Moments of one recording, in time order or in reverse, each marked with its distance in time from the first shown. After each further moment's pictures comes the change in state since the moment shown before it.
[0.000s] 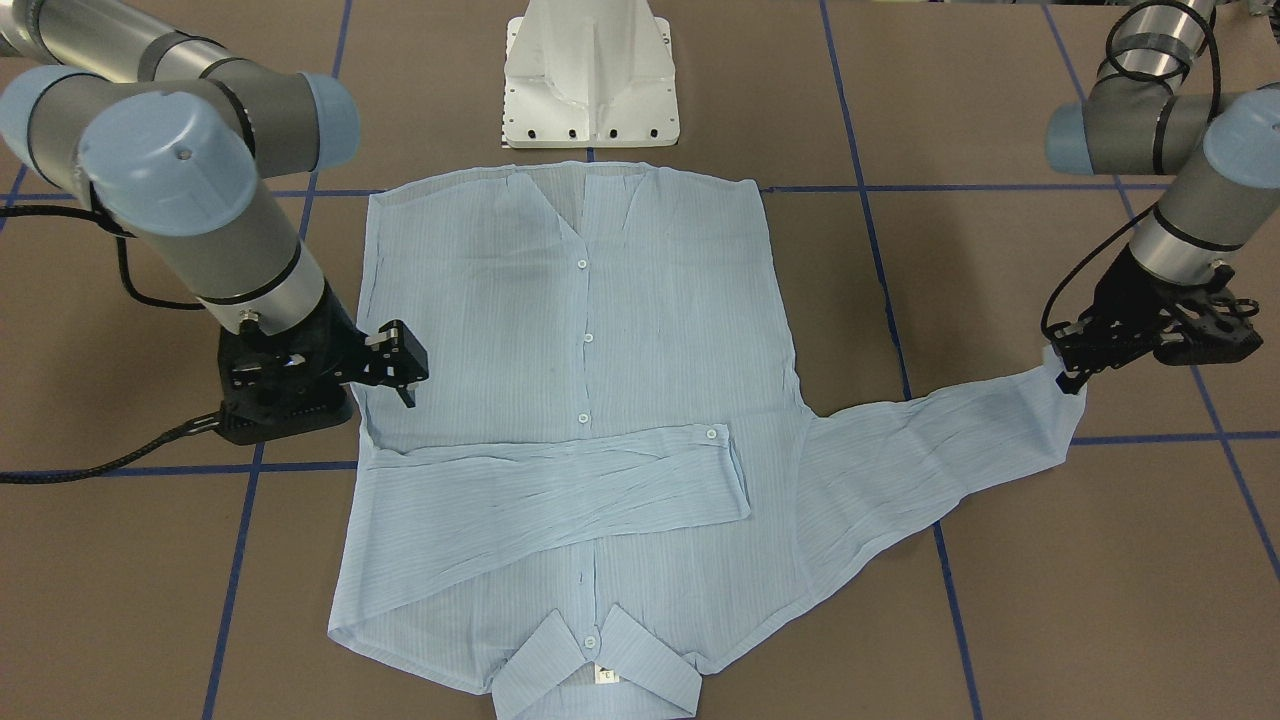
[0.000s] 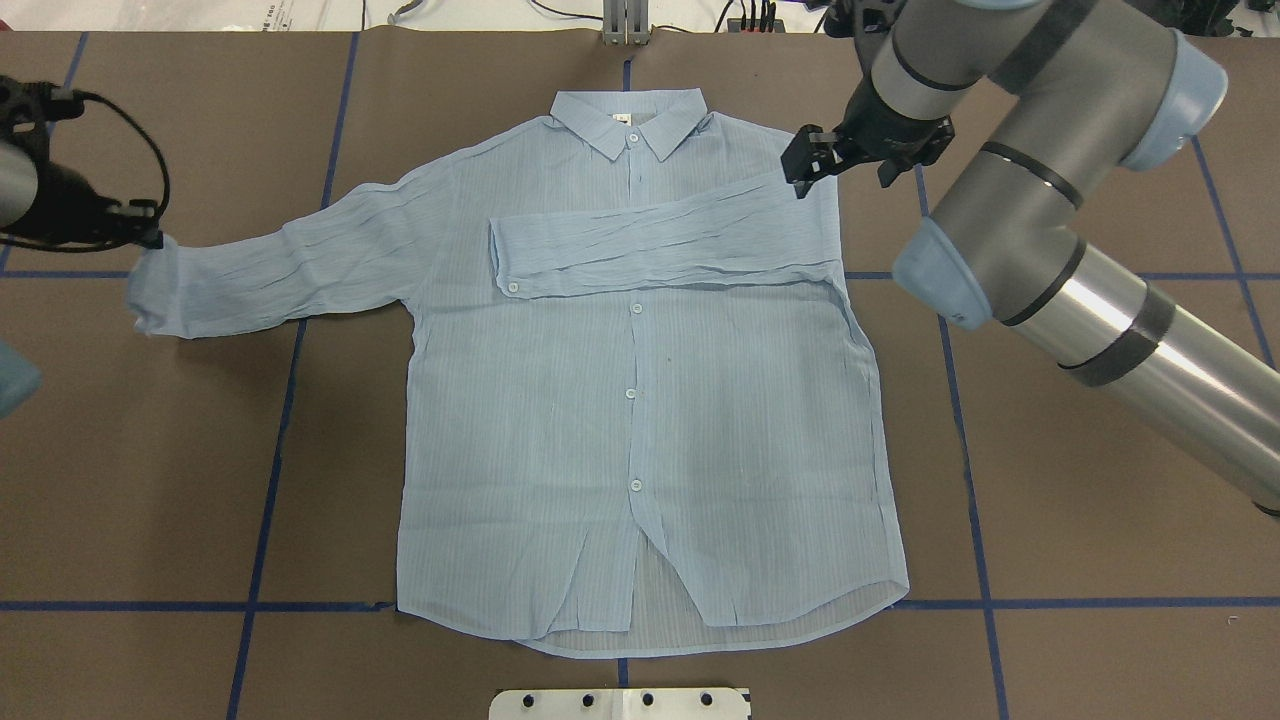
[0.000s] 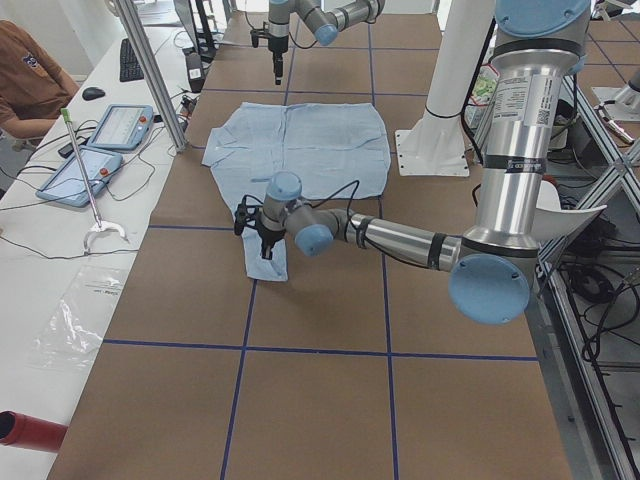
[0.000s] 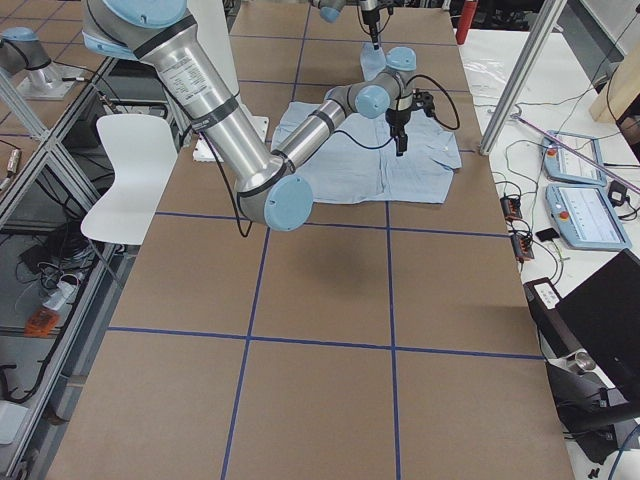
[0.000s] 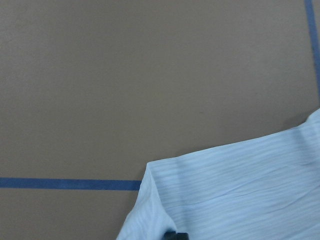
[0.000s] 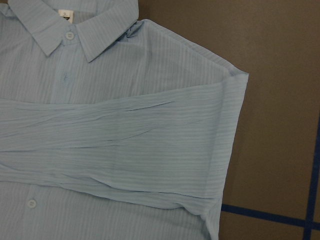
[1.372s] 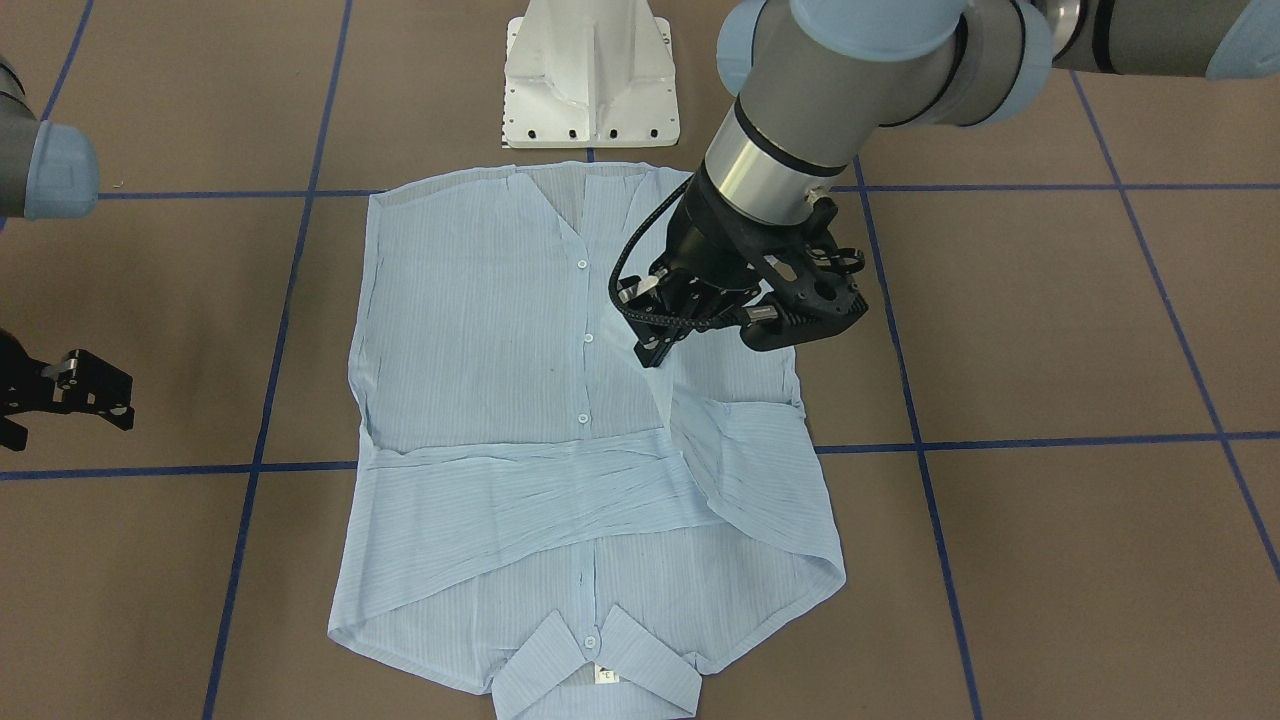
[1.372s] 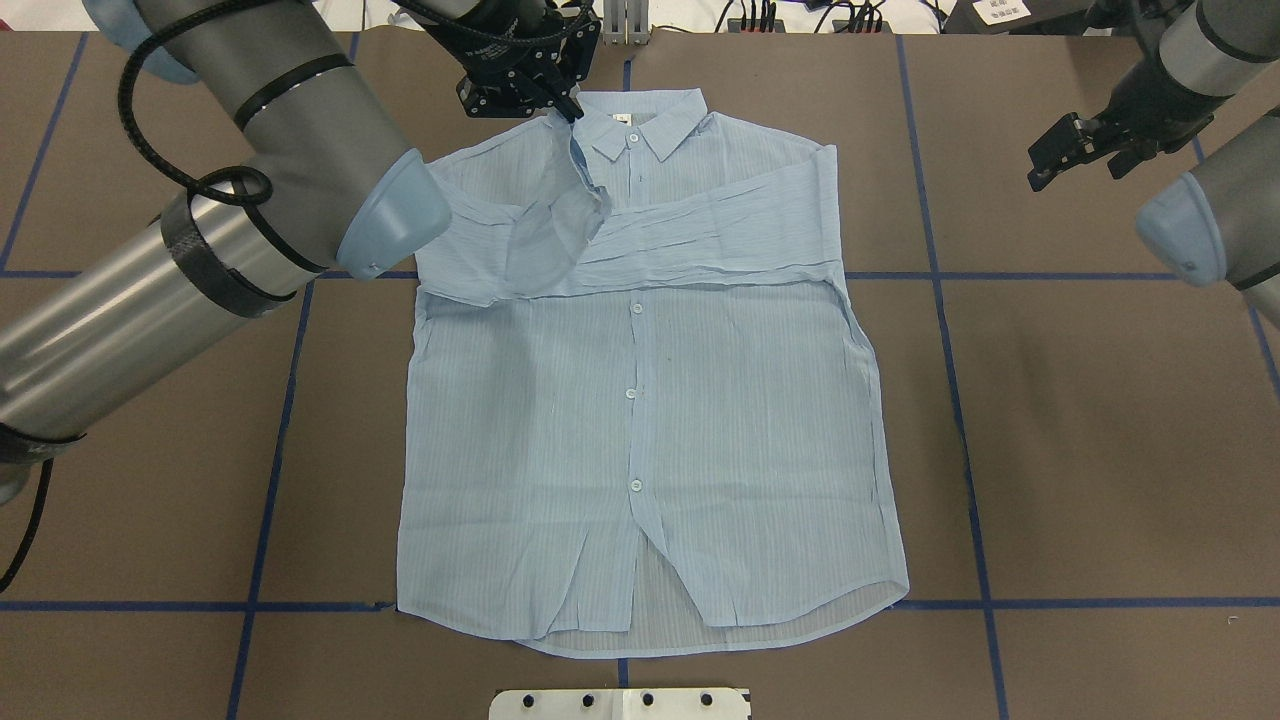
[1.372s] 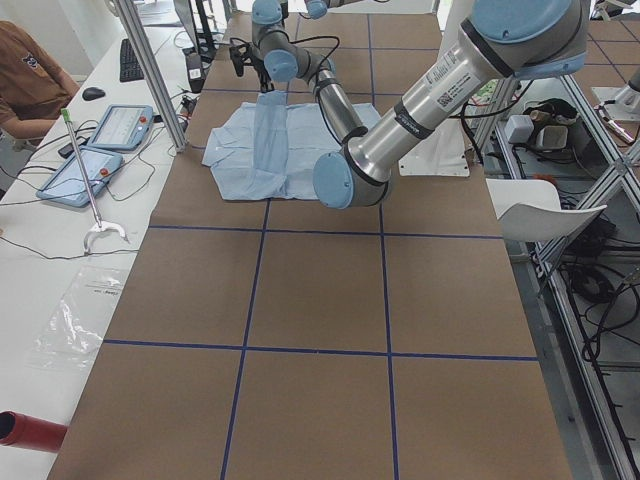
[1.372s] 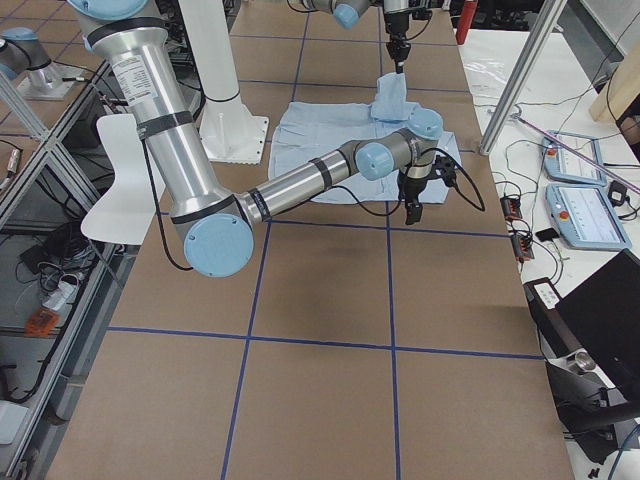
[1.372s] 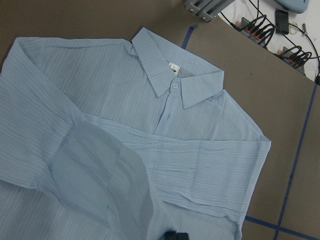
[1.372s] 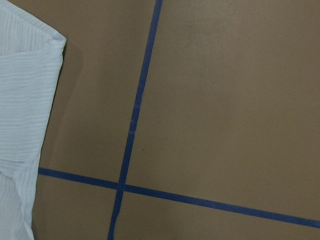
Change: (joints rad) left arm 0.158 -0.728 0.174 0.218 -0.111 -0.625; right arm 0.238 -0.247 0.004 0.003 0.136 -0.308
